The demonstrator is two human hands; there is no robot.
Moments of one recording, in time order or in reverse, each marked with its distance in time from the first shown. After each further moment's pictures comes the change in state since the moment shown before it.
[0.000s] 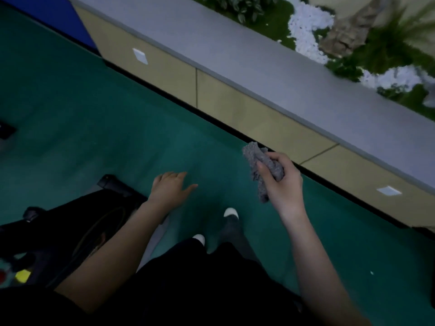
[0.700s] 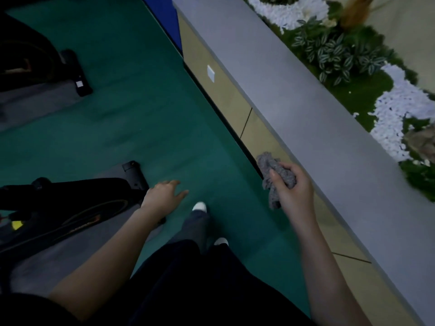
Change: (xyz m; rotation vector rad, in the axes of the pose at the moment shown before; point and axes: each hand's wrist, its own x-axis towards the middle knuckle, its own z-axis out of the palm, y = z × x) left_hand 0.100 0.021 -0.066 -0.344 0.086 -0.503; right_hand 0.262 -0.025 0.023 -0.013 -0.444 -0.127
